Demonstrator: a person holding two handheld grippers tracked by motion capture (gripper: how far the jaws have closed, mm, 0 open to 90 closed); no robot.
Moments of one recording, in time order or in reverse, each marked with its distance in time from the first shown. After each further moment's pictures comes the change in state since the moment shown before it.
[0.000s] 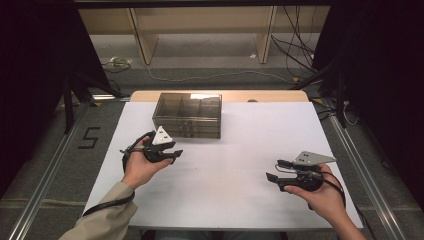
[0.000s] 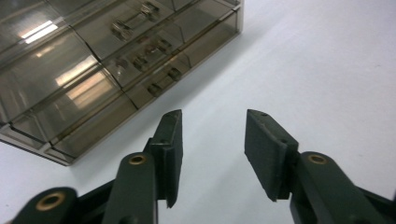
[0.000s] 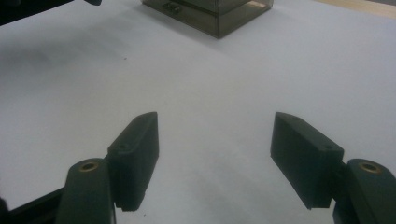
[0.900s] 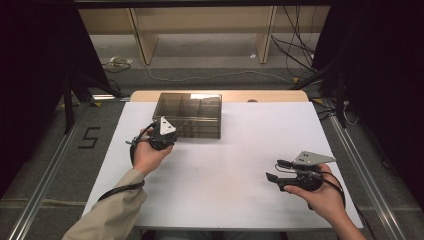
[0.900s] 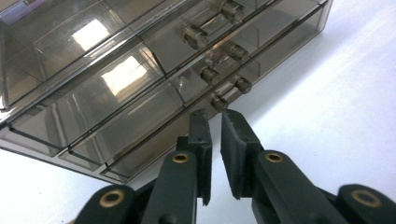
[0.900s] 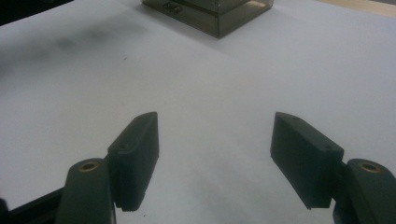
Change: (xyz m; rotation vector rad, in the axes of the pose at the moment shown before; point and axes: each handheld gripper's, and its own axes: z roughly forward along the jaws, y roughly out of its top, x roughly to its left) left arm 0.027 0.010 0.035 0.019 0.171 0.019; right arm 0.000 0.000 0.001 -0.003 0.002 0.003
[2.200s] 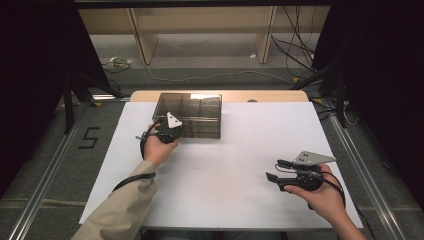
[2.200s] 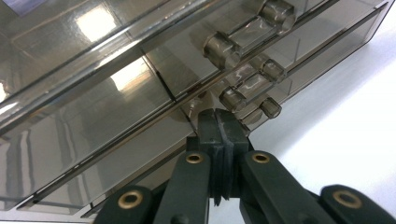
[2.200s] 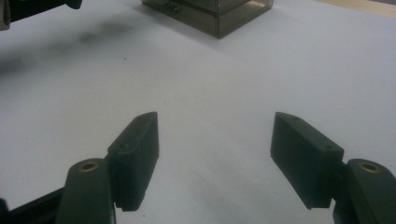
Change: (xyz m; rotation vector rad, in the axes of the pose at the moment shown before) left arm 0.005 0.009 0.040 0.015 0.038 -0.050; right arm 0.000 0.000 0.000 -0.001 0.001 -0.001
